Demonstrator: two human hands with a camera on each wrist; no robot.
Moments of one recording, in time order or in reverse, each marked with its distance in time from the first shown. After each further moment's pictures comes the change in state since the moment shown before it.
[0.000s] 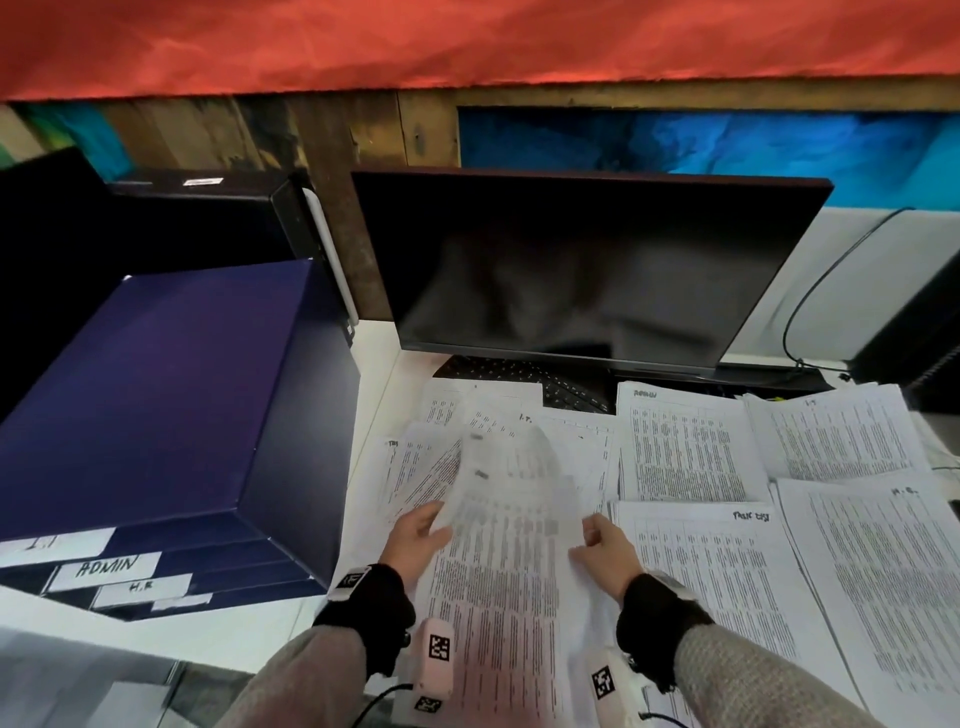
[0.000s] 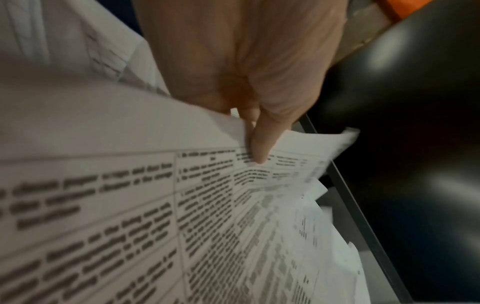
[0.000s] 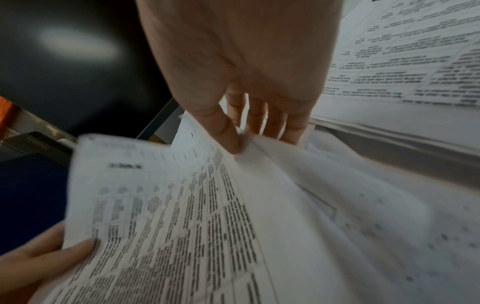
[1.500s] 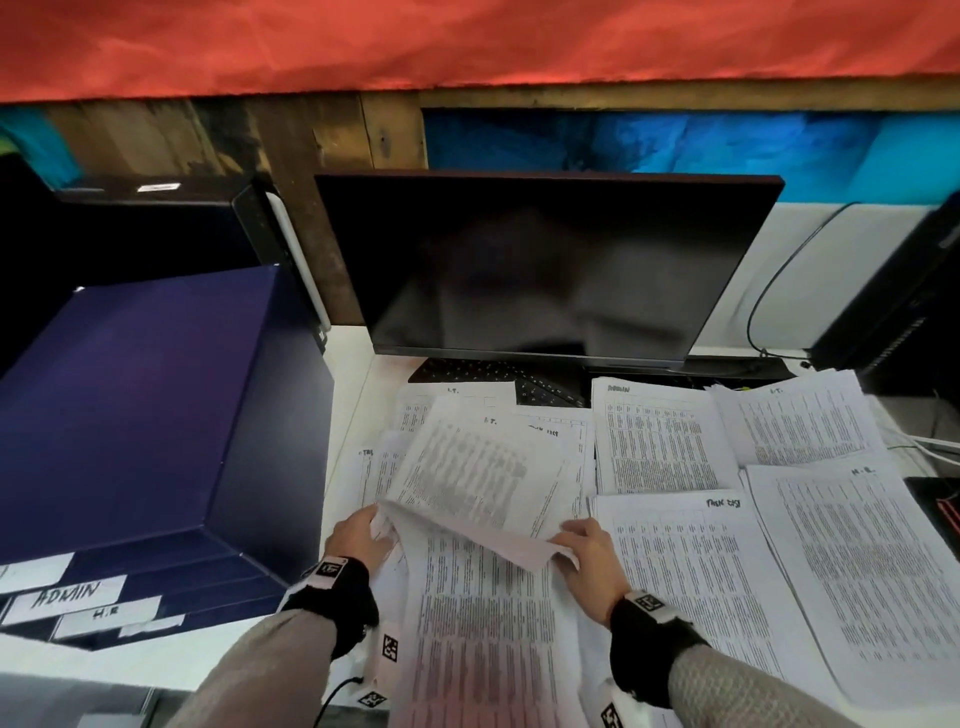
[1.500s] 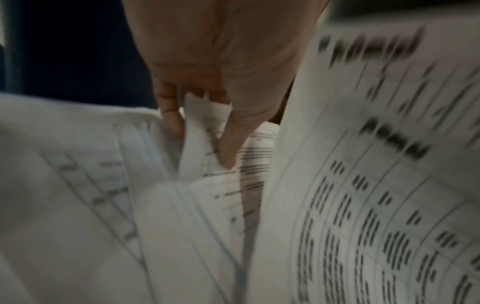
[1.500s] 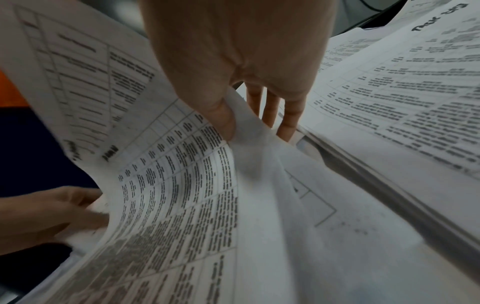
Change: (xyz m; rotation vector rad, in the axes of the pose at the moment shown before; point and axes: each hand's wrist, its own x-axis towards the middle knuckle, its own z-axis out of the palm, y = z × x) left_hand 0.033 -0.006 -0.042 0.970 0.178 -0.074; right_hand -0.030 0.002 -0.001 -0.427 0.029 -0.376
